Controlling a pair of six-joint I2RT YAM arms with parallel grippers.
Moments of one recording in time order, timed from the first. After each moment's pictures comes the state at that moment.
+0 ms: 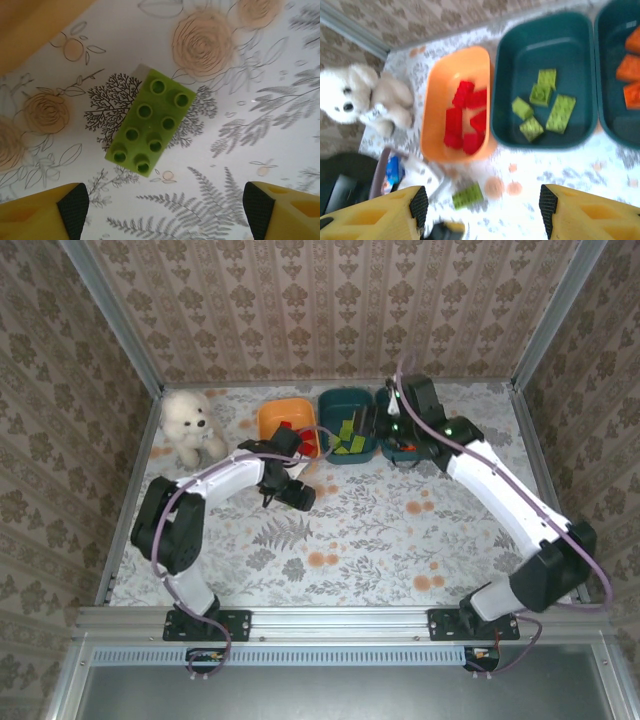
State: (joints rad) left arm -0.58 1.76 1.21 -0.79 0.12 -0.04; right arm 0.47 1.42 1.40 -0.63 -0.05 0.58
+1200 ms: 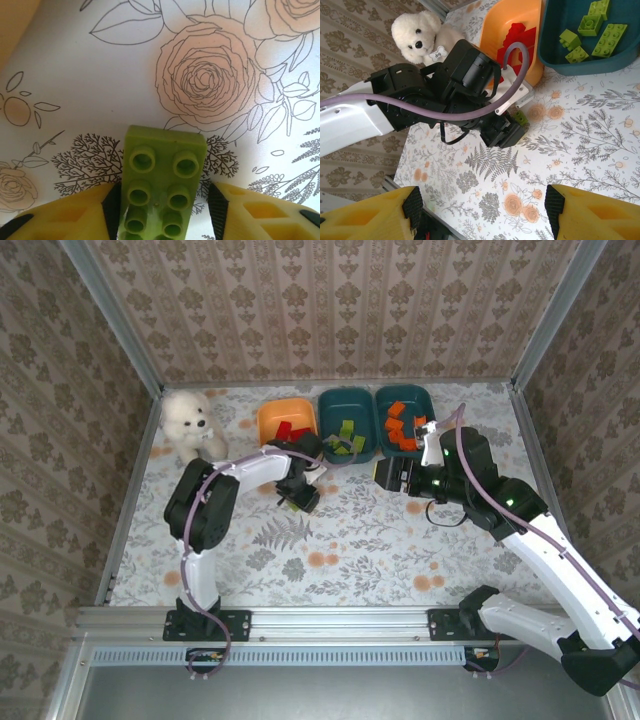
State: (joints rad) left arm -0.66 1.97 1.34 -0.82 0.00 0.03; right arm 0.52 0.98 1.14 -0.72 -0.25 0.66
